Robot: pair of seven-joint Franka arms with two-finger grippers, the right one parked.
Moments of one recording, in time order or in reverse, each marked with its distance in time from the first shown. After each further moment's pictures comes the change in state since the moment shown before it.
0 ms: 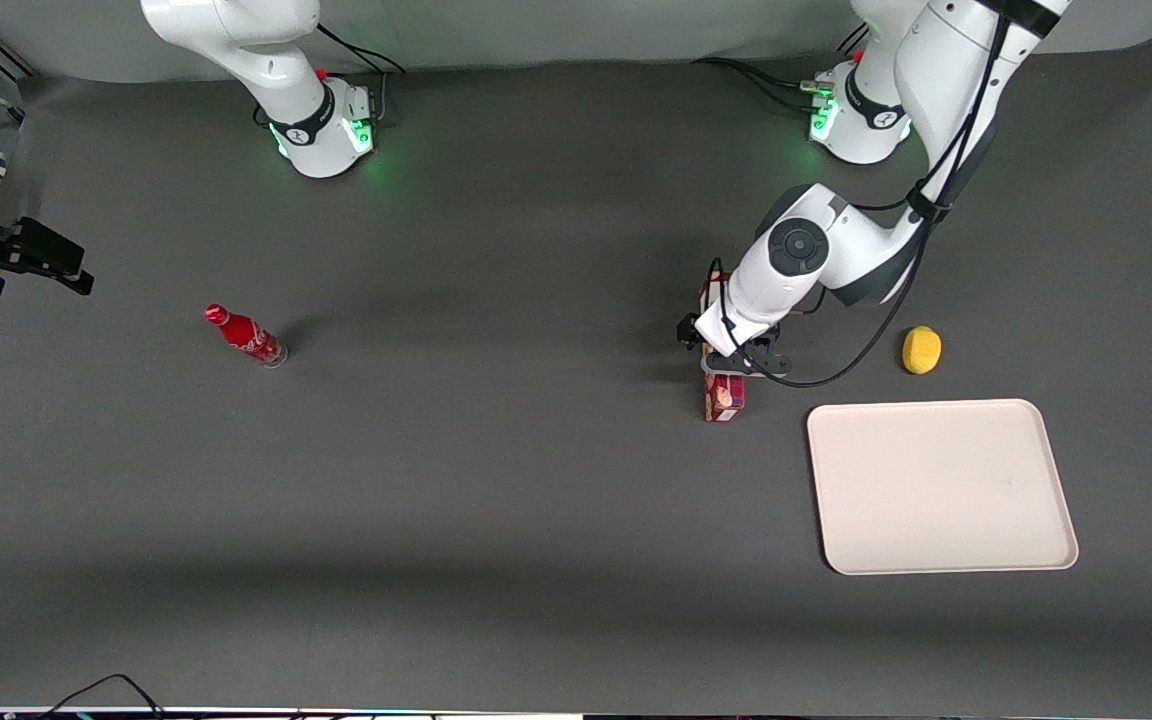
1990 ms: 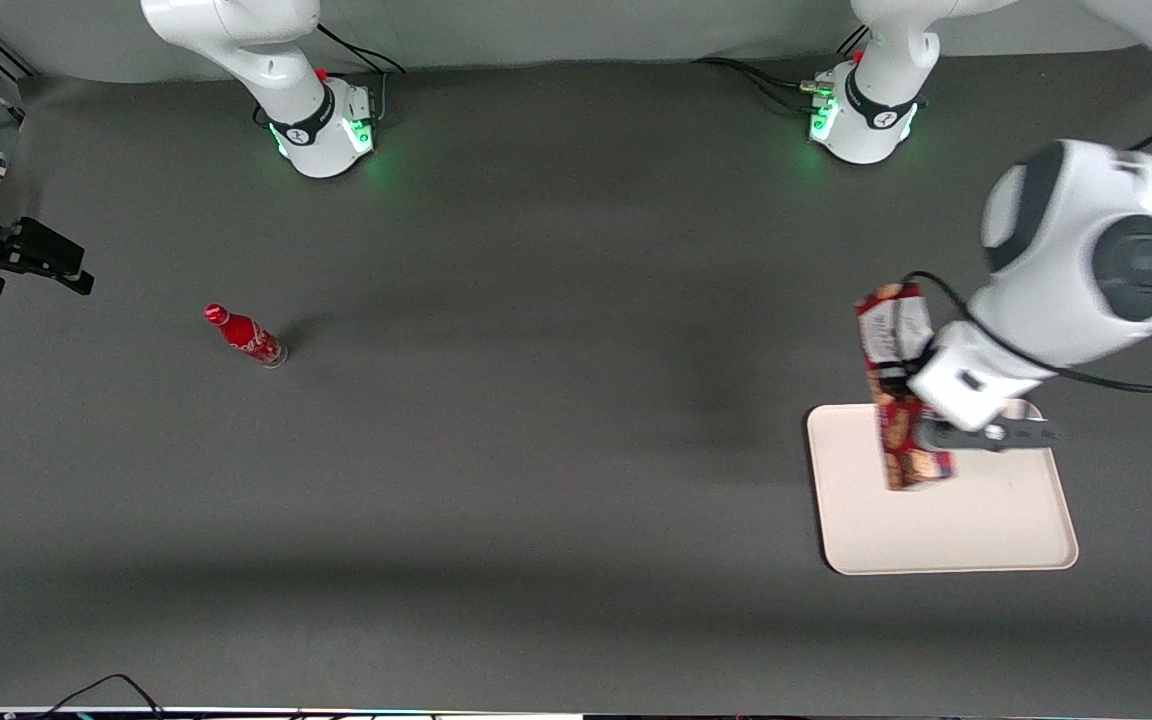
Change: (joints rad) arm 0.116 -0.137 0.193 0.670 -0.125 -0.828 0.411
